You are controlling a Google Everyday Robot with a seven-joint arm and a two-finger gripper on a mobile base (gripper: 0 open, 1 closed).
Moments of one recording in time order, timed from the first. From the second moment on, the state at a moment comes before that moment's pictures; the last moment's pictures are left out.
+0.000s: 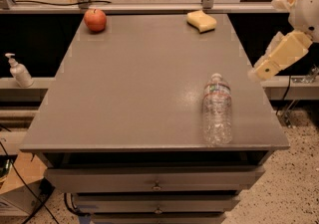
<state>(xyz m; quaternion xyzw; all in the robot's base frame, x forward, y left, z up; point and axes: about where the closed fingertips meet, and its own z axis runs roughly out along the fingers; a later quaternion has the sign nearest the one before) 0.513 -0.214 0.988 -0.53 0.77 0.04 0.35</state>
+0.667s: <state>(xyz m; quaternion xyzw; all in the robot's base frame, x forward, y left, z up) 0.586 -0.199 0.969 -0.46 0.77 0.10 0.44</state>
